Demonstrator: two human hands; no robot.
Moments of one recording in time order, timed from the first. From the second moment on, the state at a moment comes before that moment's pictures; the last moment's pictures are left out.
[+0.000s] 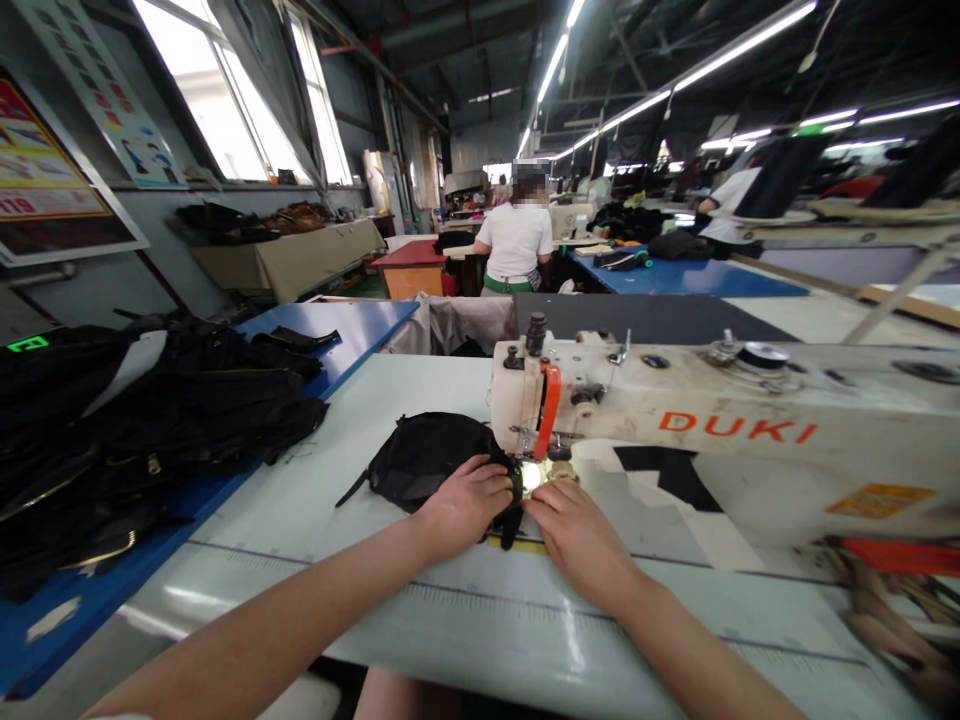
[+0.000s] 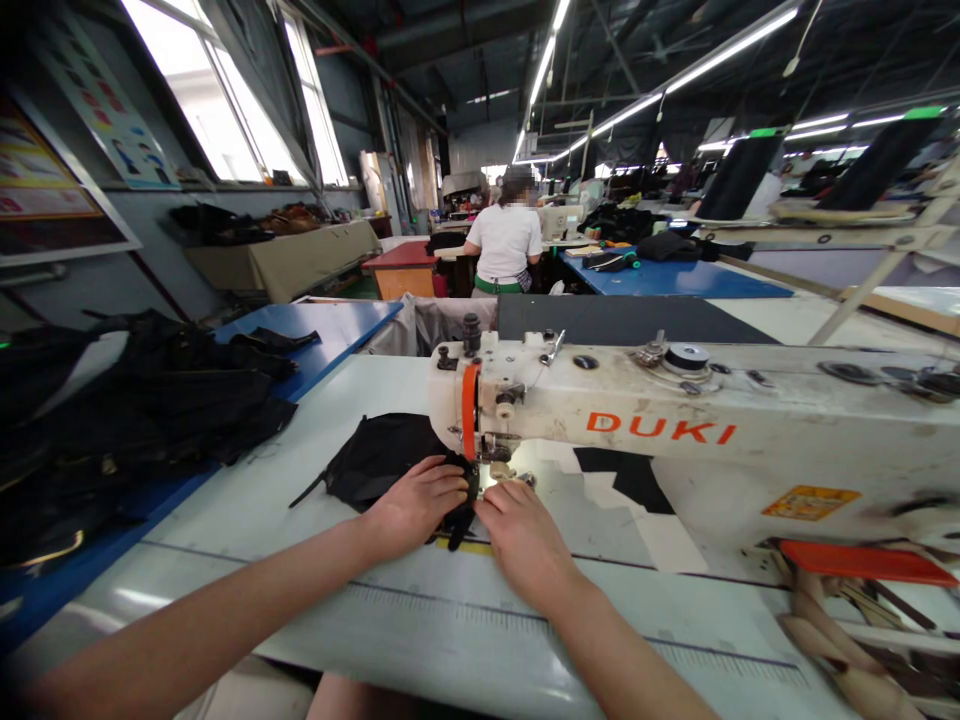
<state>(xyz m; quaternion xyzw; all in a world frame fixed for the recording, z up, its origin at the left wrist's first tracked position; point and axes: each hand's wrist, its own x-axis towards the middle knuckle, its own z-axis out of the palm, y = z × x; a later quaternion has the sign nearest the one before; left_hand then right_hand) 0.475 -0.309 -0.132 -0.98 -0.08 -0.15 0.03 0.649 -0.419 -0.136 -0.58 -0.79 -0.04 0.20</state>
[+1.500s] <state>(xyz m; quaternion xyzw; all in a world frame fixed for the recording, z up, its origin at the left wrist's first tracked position) 0.477 -0.298 -0.140 -0.98 -0.08 -0.17 0.01 0.647 -0.412 -0.131 -0.62 -0.77 -0.06 0.15</state>
